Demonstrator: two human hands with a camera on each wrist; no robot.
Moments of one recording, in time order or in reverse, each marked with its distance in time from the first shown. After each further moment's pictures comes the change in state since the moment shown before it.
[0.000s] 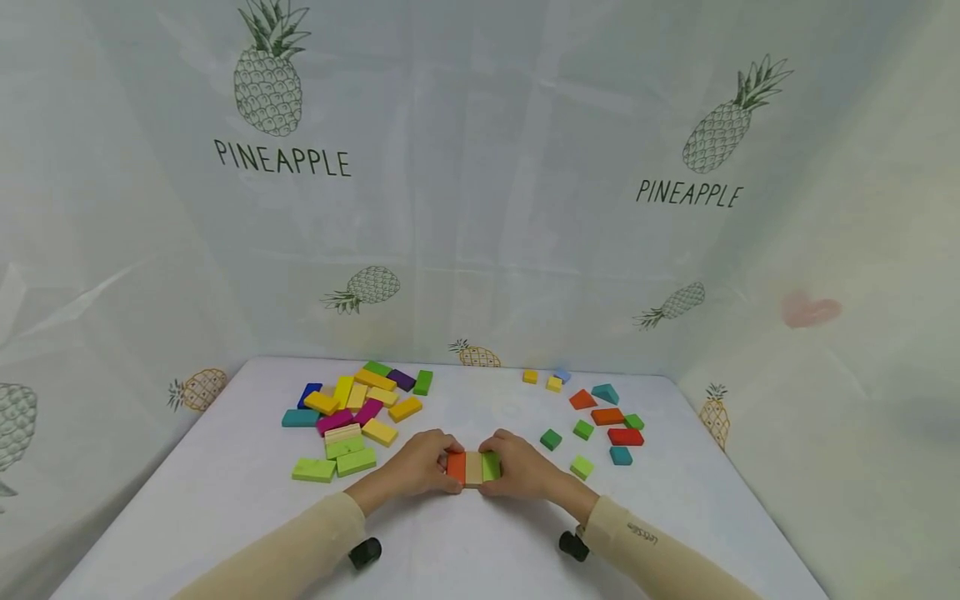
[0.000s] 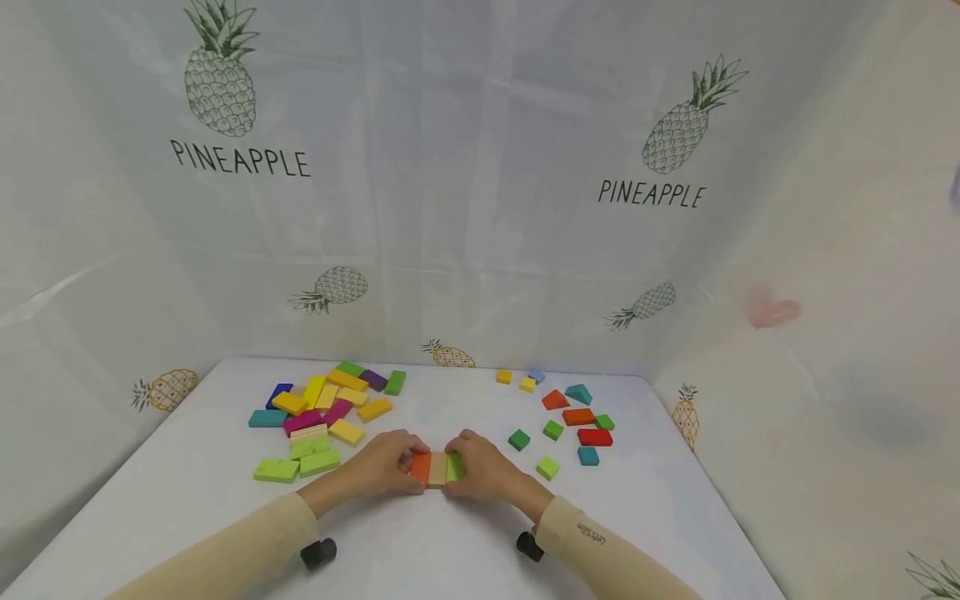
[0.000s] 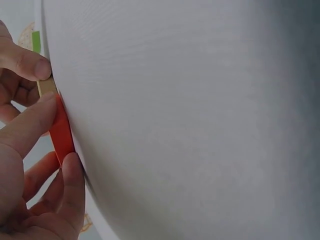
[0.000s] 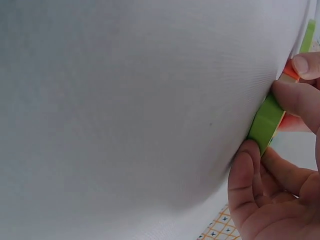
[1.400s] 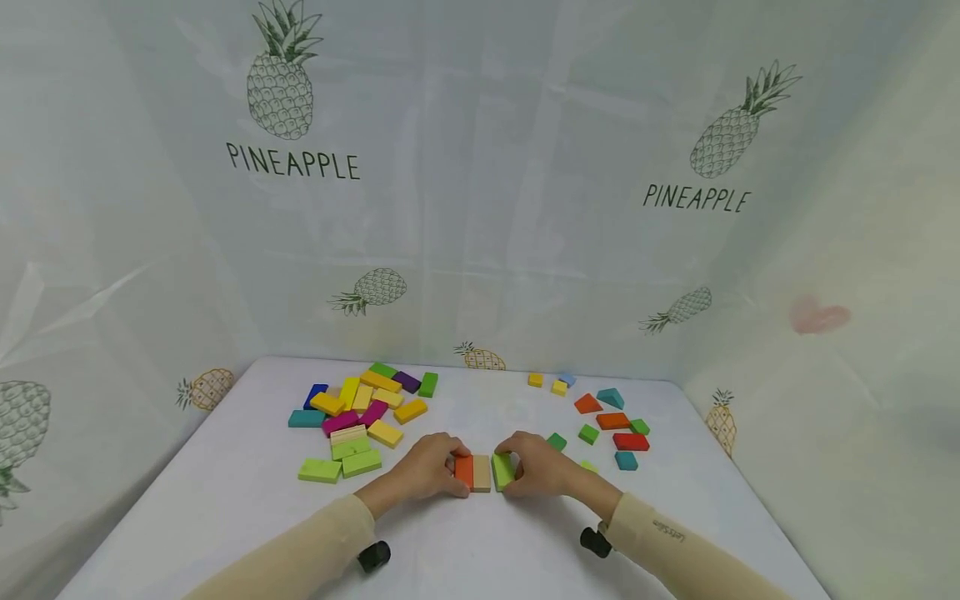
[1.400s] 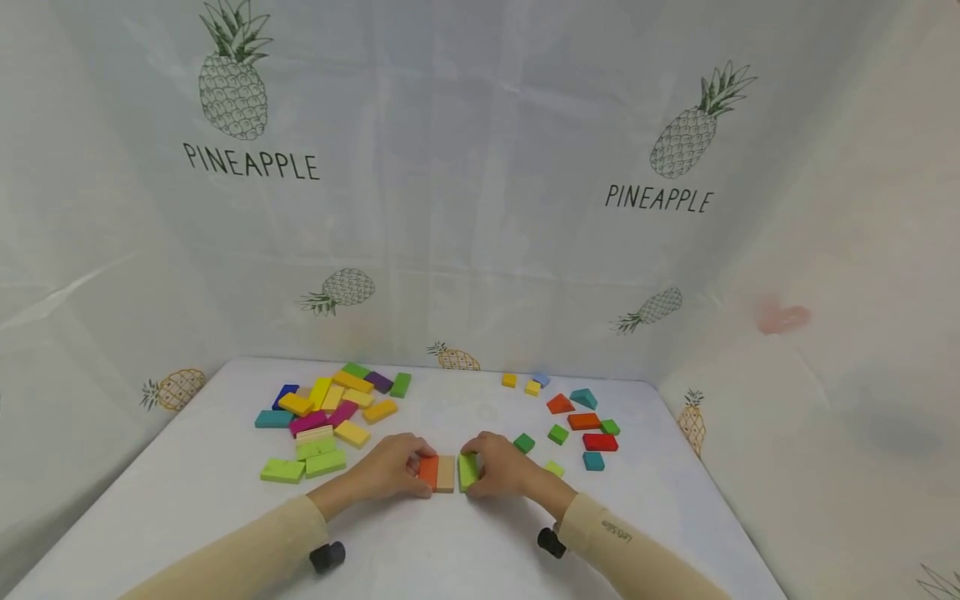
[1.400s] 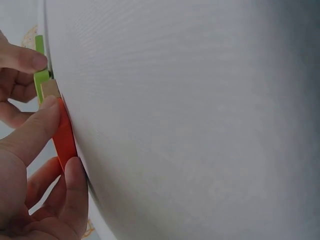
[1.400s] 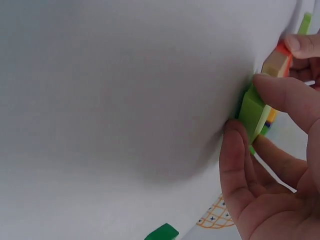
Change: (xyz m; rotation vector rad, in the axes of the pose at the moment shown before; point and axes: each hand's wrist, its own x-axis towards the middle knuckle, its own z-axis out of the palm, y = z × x) left_hand 0.001 0.003 0.004 -0.045 0.020 -0.047; right_hand -0.009 0.015 -0.020 0.047 -0.066 -0.023
